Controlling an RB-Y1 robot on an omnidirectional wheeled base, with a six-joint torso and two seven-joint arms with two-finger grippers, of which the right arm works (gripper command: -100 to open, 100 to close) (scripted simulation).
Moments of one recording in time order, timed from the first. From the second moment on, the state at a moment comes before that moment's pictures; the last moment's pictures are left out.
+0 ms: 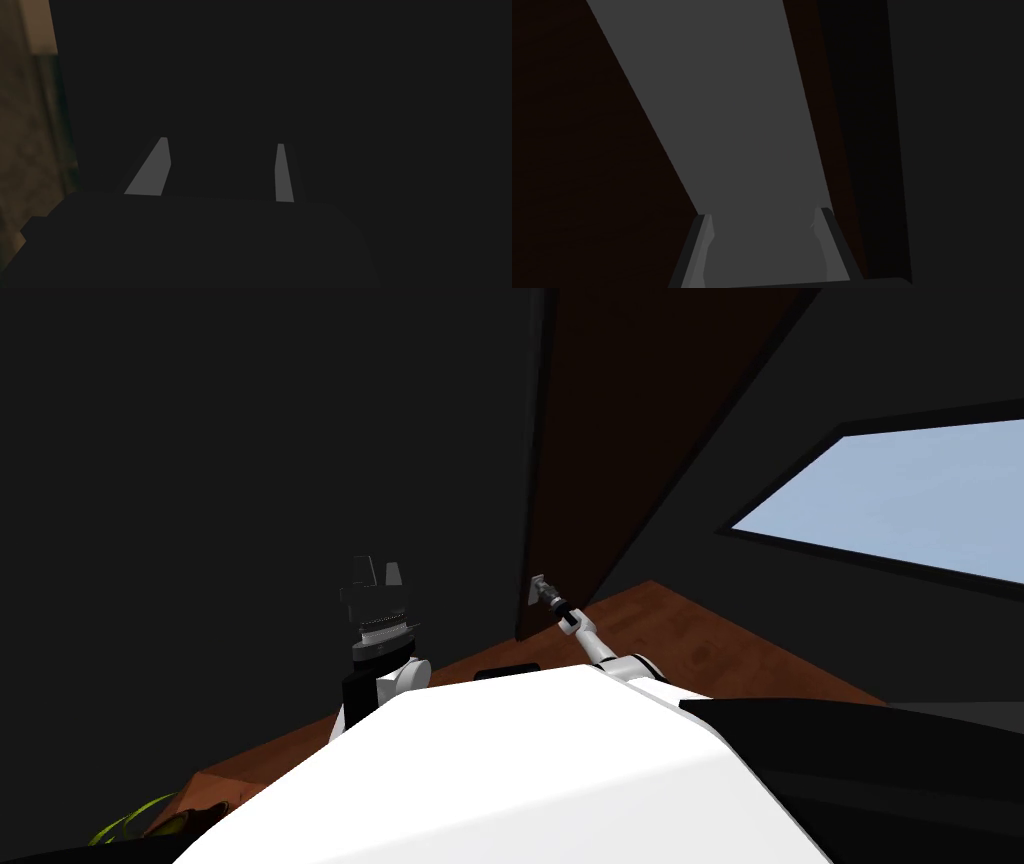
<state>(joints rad) -0.28 -0.30 0.03 -0.85 0.45 -0.62 0.62</state>
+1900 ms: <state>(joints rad) -0.29 -0.31 0.04 -0.83 0.11 -0.59 0.16</state>
